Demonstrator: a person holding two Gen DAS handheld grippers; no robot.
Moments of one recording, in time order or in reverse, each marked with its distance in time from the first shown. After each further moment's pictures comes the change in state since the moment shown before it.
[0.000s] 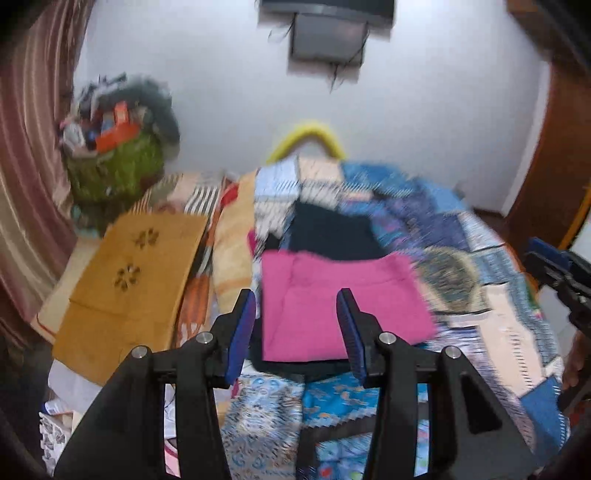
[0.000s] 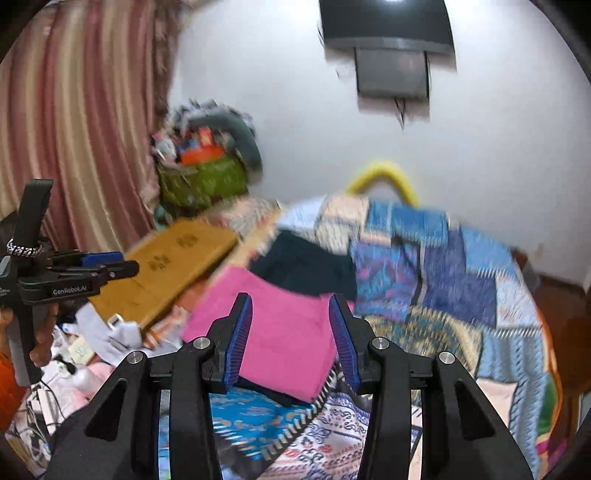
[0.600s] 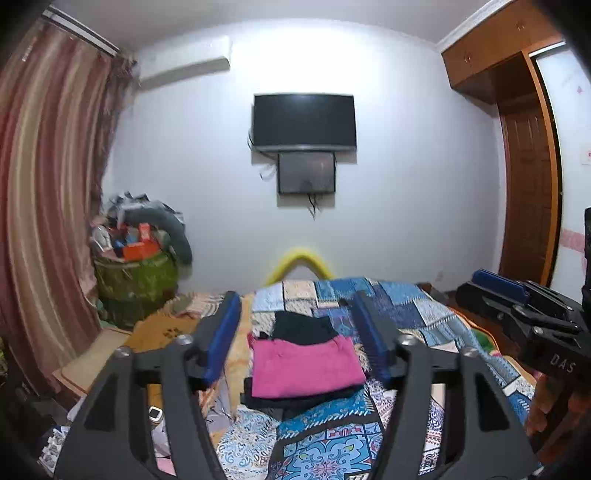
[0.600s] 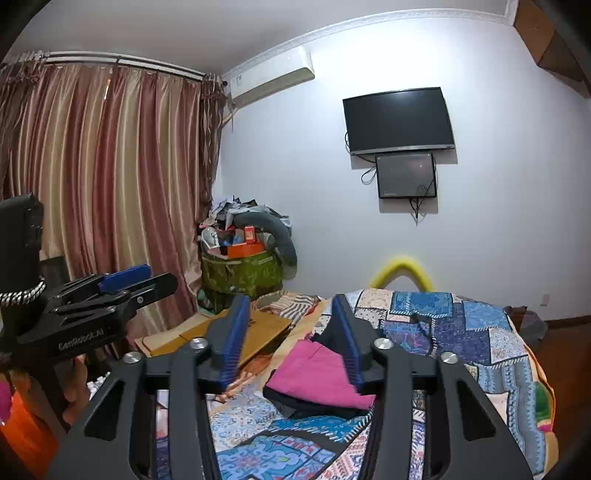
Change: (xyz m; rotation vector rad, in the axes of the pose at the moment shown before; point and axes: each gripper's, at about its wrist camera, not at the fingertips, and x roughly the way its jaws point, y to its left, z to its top) left arm -0.241 -0.085 -0.071 0.064 -0.510 0.044; right arm -0.173 0.074 -0.024 -0.003 -0.369 0.072
